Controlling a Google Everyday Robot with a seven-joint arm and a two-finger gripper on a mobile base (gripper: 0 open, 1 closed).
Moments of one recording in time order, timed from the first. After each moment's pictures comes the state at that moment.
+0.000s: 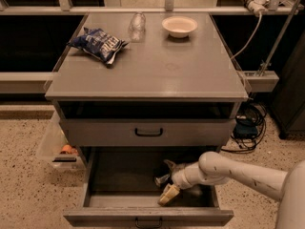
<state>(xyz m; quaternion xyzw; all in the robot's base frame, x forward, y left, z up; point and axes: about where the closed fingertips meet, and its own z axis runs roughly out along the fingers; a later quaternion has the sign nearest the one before) 0.534 -0.058 0.376 -0.58 0.71 0.25 0.32</state>
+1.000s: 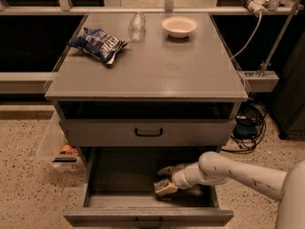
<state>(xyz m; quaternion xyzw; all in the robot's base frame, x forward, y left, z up) 0.532 -0.056 0.375 -0.58 0.71 0.26 0.32</state>
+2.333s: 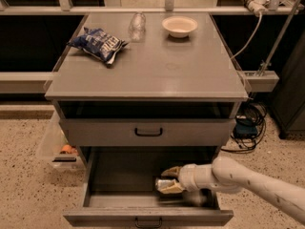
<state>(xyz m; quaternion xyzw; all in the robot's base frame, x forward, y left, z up) 0.523 -0.067 0.425 -0.55 0.69 0.25 0.38</state>
